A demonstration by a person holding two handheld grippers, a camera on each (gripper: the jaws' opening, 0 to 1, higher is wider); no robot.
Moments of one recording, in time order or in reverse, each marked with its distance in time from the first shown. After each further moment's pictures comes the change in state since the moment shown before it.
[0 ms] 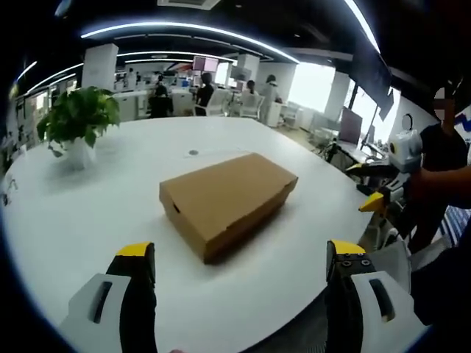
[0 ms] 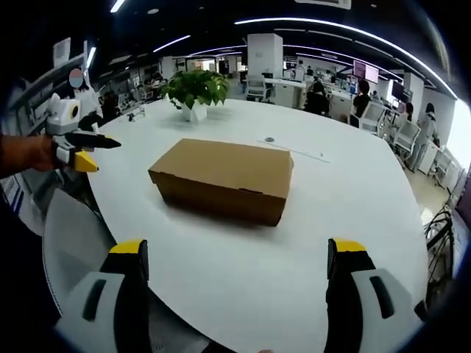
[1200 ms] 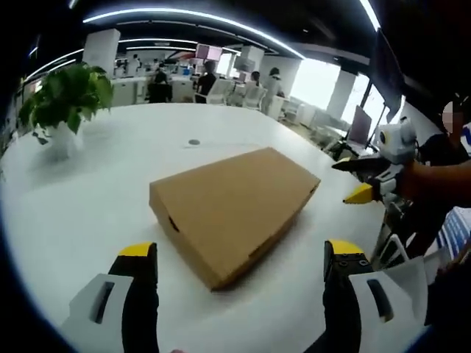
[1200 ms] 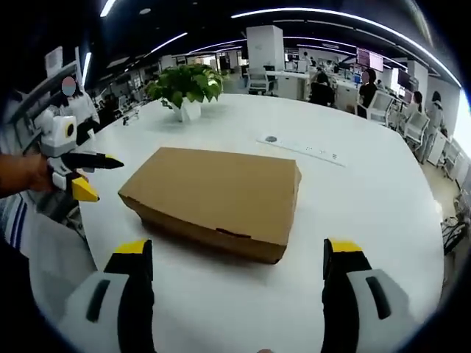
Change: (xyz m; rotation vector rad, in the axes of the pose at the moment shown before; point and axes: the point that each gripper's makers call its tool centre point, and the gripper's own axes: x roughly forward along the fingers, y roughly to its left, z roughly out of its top) left arm 0.080 0.033 0.004 -0.061 0.049 -0.027; right arm 0.095 -0.032 0.034 0.046 0.036 0.046
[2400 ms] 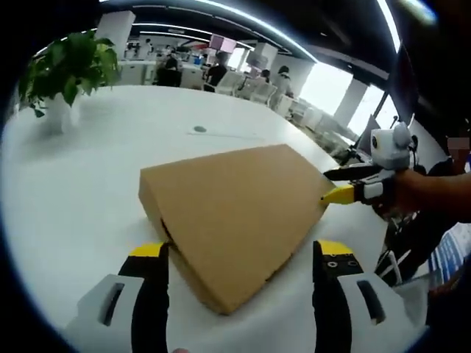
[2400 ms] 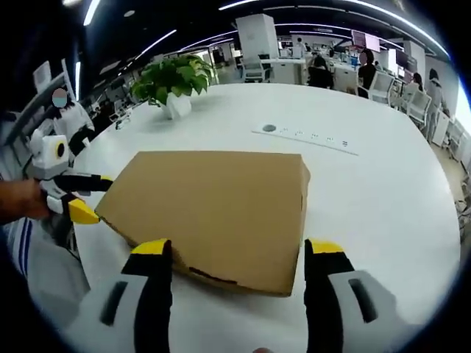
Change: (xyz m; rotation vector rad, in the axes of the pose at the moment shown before) left arm 0.043 0.015 -0.007 -0.135 0.032 0.002; right arm 0.063 -0.012 0.006 0.082 0.043 0.040
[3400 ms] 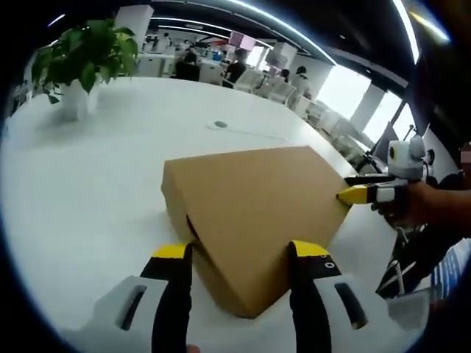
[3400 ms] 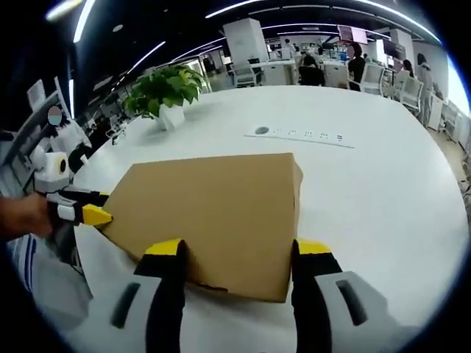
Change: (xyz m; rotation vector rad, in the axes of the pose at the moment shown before) left arm -0.001 0.020 0.001 -0.045 0.011 0.073; right arm 0.000 -0.008 0.001 0.091 -0.042 -0.008
